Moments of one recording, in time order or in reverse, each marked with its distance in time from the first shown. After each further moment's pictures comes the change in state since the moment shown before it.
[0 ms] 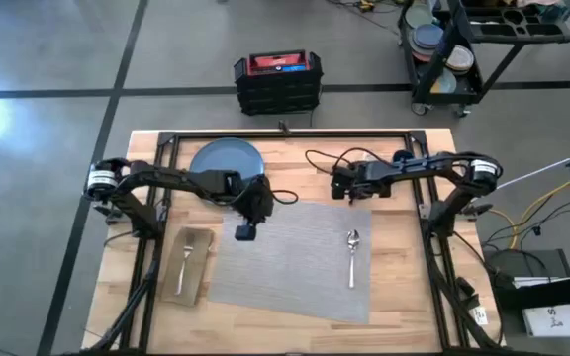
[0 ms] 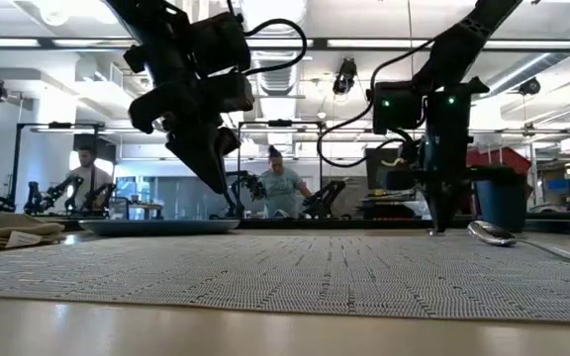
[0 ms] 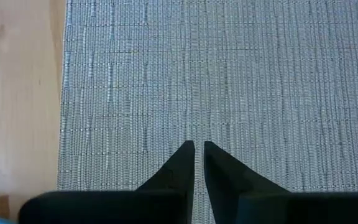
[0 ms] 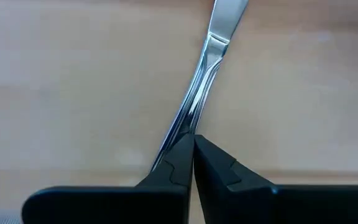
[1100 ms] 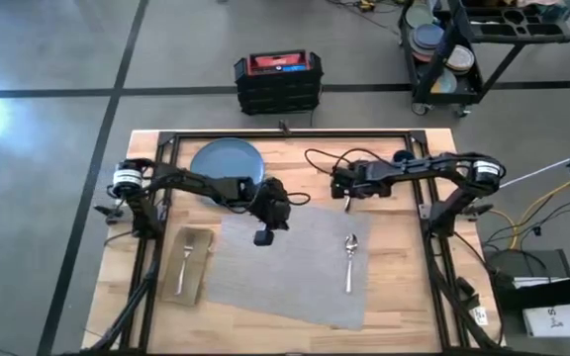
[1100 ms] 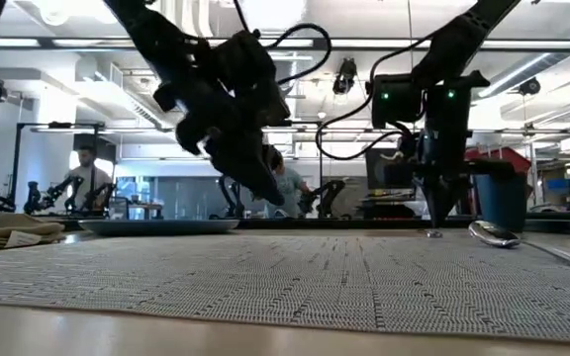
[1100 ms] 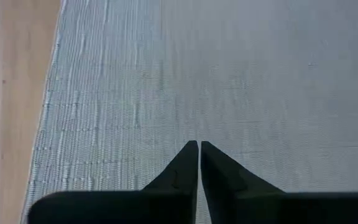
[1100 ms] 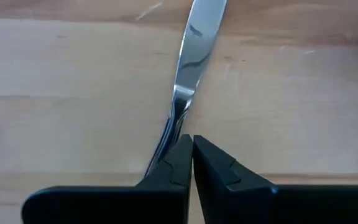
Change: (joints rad) left arm -0.004 0.205 0.003 0.388 0.152 -0.022; right arm -0.022 -0.040 0.022 -0.019 0.096 -0.004
